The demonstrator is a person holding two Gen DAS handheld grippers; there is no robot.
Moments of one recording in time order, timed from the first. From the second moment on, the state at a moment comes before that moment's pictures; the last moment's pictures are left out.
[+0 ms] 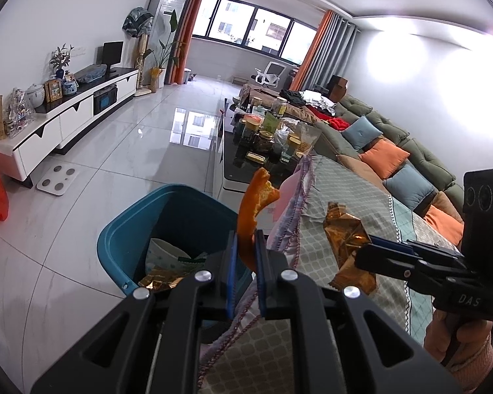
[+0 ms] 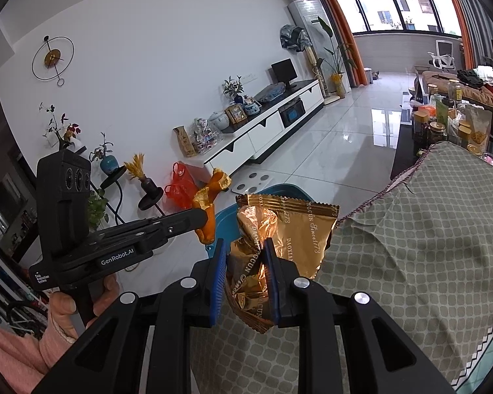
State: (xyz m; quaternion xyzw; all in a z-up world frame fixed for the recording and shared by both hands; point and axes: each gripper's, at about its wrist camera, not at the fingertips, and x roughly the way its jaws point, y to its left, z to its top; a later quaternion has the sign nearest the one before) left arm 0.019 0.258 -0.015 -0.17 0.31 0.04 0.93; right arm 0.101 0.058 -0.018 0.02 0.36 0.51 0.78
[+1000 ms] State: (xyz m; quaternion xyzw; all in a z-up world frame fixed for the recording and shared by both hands) left arm 0.025 0.276 -0.031 -0.18 0.32 0.06 0.93; right arm 0.107 0.074 -0.025 0.01 0.37 0.52 0.77
